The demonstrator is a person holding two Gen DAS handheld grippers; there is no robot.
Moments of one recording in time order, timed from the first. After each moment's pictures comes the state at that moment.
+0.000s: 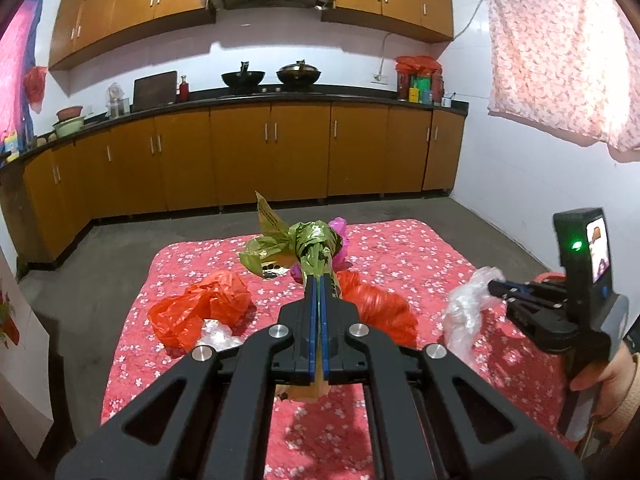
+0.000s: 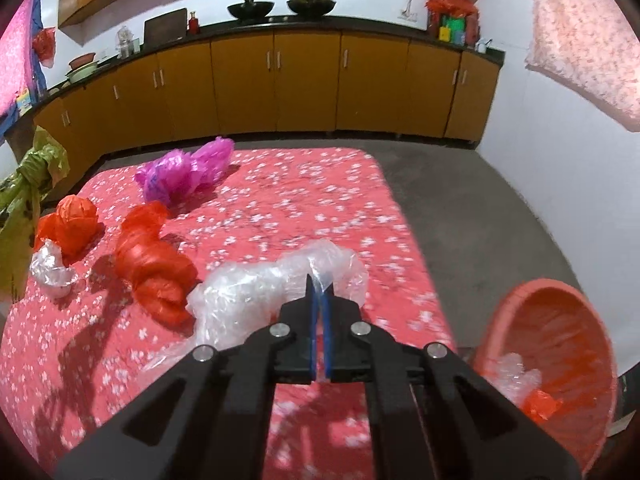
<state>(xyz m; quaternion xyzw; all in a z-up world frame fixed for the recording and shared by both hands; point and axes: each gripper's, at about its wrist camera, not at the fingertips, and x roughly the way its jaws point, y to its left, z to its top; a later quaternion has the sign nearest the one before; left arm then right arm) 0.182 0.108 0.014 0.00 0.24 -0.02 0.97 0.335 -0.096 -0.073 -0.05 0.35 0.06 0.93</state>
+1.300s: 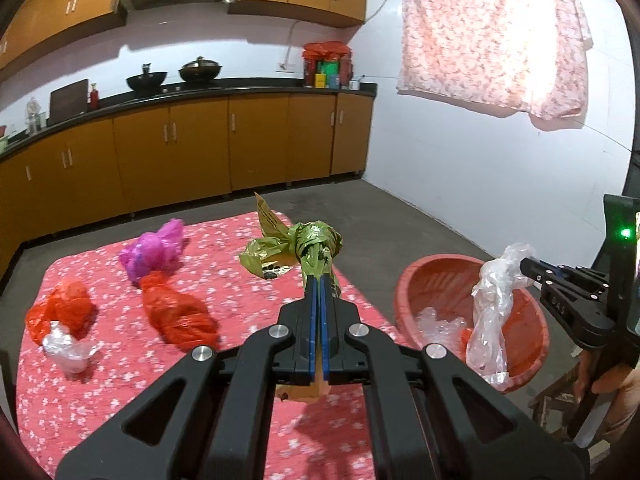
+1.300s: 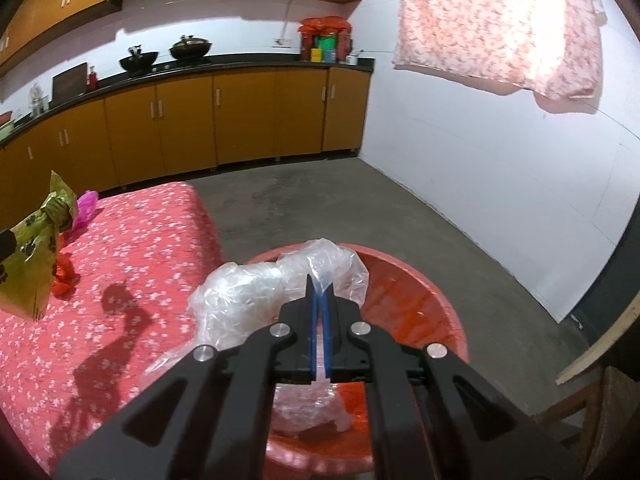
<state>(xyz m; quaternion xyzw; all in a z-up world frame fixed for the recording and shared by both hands) 0.186 -0.054 0.011 0.01 0.25 -0.17 0.95 0.223 -0.285 -0.036 0.00 0.30 -0.13 0.95</state>
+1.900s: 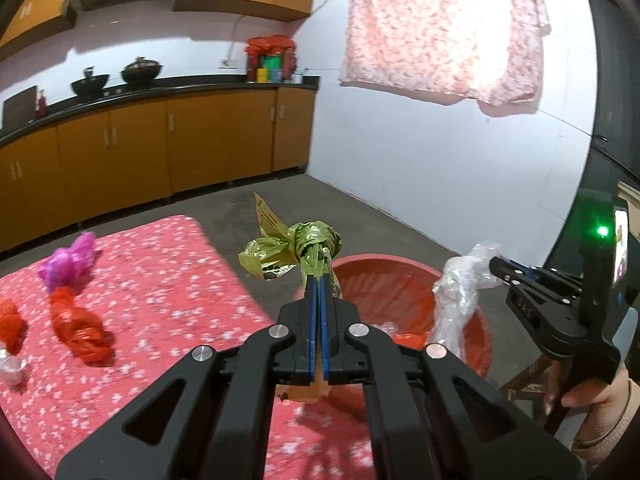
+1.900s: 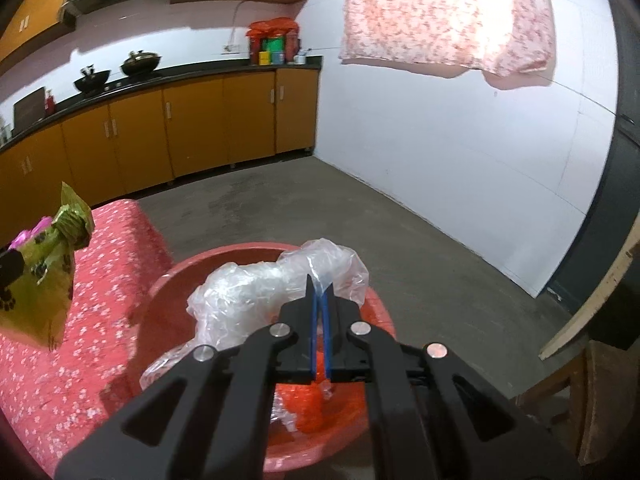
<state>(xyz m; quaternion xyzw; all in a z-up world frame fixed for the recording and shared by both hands) 0.187 -0.150 0.009 0.02 0.26 -0.26 0.93 0.204 -0.353 -0.038 0.03 0.29 -0.20 0.94</state>
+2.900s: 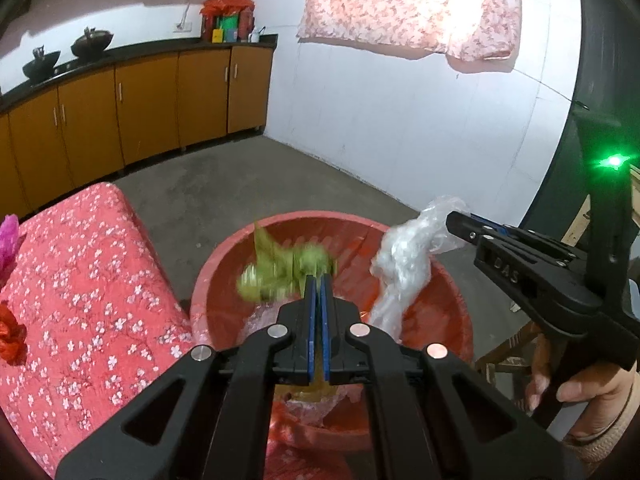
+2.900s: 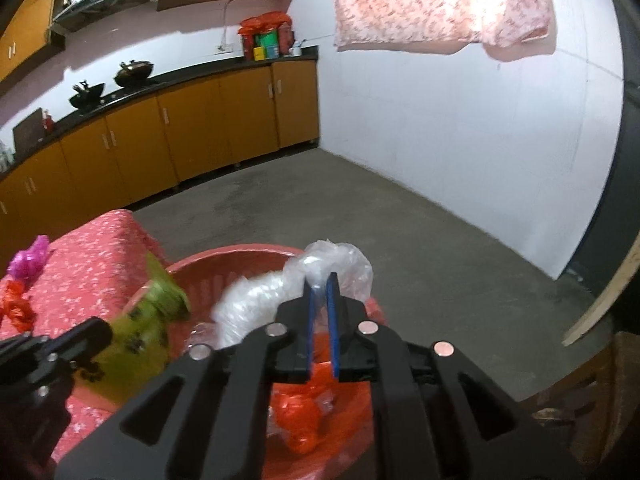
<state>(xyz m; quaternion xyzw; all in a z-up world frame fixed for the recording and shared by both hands) 0.206 -0.220 -0.040 0.03 0.32 -0.32 0.89 0.226 -0.396 -0.062 0.08 0.29 -0.17 0.94</state>
